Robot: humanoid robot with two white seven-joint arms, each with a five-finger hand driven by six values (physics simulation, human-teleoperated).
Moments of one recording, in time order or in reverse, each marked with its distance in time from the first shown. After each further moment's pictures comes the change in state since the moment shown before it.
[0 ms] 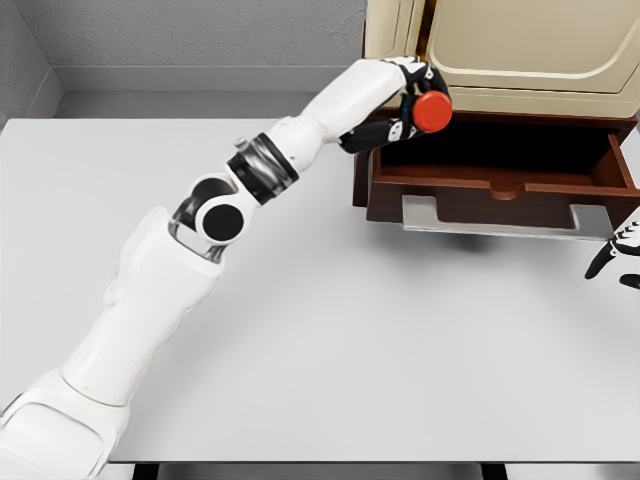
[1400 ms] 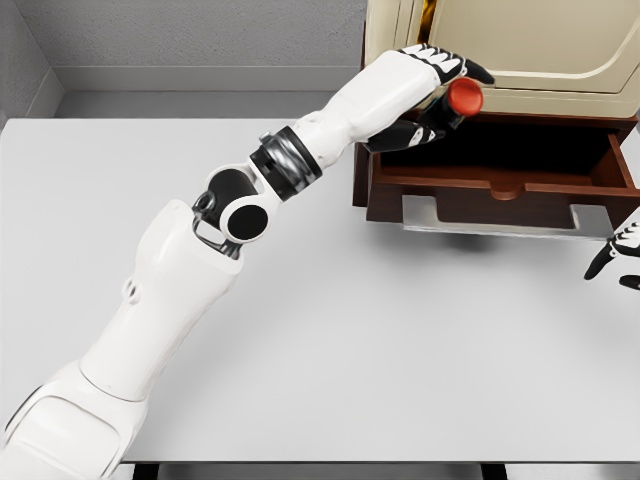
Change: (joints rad) left arm -0.018 -0.051 -0.006 -0.006 -0.171 -0.012 -0.001; right arm 0.002 -0.001 0.001 0.000 0.000 0.000 0.000
